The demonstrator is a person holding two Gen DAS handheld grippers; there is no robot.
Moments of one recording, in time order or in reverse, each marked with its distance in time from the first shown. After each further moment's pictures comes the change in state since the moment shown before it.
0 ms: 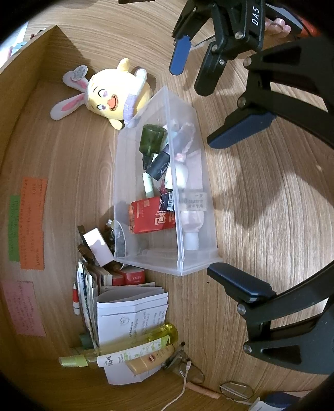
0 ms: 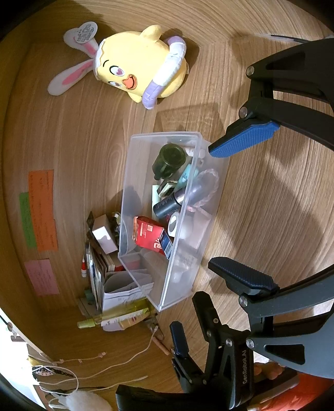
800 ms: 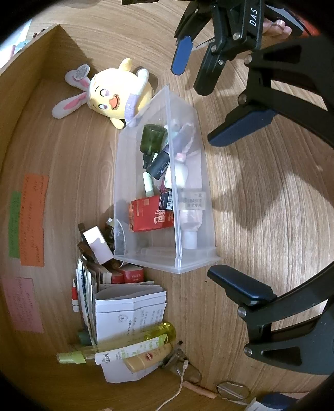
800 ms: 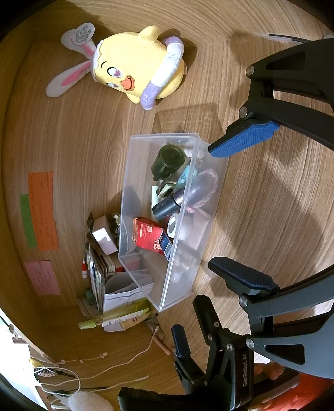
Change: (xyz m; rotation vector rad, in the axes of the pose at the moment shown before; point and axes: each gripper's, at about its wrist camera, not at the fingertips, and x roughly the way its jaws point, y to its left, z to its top) left arm -0.002 0.003 -0.002 -0.012 -0.006 0.001; right arm -0.001 -0.001 -0.001 0.008 0.001 0.001
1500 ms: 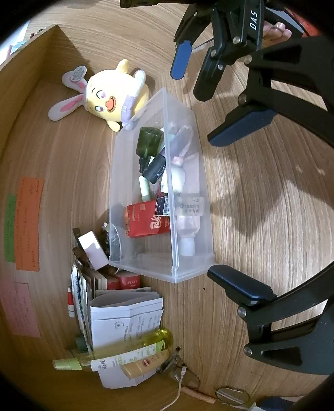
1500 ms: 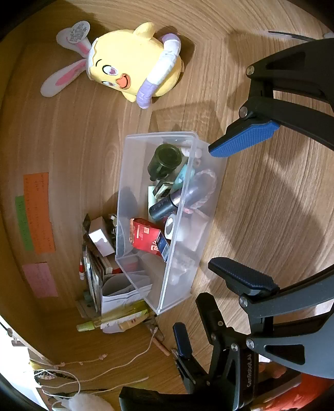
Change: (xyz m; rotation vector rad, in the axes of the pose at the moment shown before) left arm 0.007 -0.003 0.000 -0.002 0.020 -0.019; right arm 0.008 -0.004 -0.001 0.011 0.018 0.009
